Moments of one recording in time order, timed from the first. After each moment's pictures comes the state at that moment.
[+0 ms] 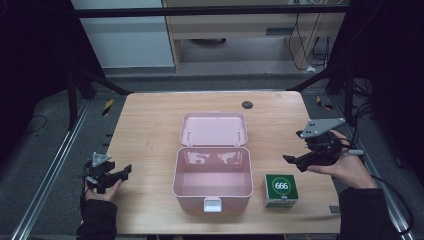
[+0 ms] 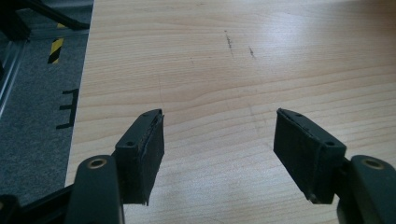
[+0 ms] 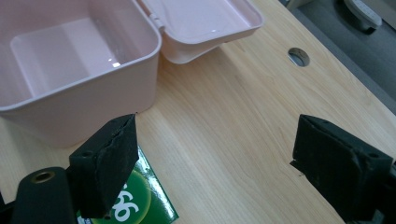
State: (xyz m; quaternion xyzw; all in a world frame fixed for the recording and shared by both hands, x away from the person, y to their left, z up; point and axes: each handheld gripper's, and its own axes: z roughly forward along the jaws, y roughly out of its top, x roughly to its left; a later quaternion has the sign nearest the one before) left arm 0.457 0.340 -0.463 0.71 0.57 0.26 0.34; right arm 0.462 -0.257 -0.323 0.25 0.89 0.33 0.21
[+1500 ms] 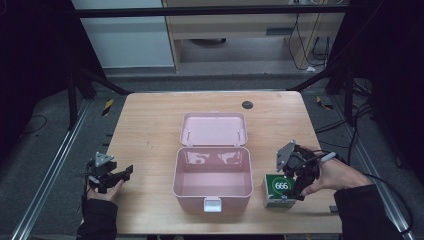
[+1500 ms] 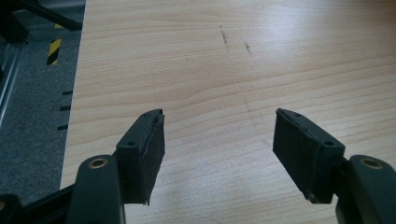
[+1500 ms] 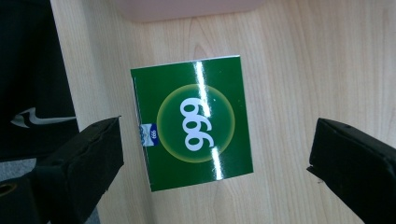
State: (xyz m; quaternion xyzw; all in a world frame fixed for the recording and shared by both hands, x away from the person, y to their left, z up) left arm 0.459 0.336 -0.464 0.72 0.56 0.26 0.33; right arm 0.451 -0.213 -0.364 0.09 0.99 0.12 0.08
